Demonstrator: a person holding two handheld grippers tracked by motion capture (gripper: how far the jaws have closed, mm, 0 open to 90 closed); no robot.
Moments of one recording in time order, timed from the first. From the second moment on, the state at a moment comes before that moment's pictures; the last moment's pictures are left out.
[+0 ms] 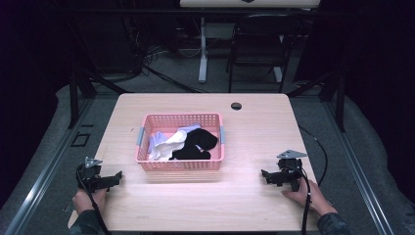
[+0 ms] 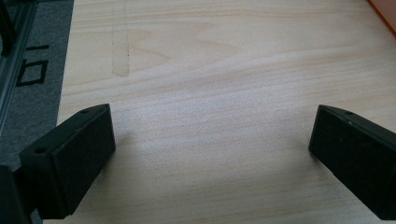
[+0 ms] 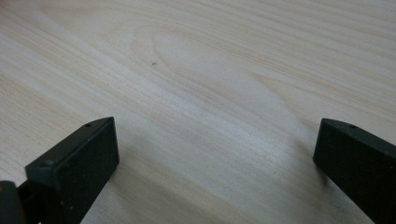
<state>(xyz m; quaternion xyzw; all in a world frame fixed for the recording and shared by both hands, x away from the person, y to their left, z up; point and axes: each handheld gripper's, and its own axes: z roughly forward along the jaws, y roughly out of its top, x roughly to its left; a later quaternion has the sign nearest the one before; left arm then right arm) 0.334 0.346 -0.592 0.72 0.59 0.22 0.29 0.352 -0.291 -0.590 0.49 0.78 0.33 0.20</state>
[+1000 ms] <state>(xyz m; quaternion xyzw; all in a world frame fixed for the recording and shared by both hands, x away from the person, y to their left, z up) 0.332 0.342 -0.591 0.72 0.59 0.24 0.28 0.353 -0.291 -0.590 0.48 0.78 0.33 0.20</state>
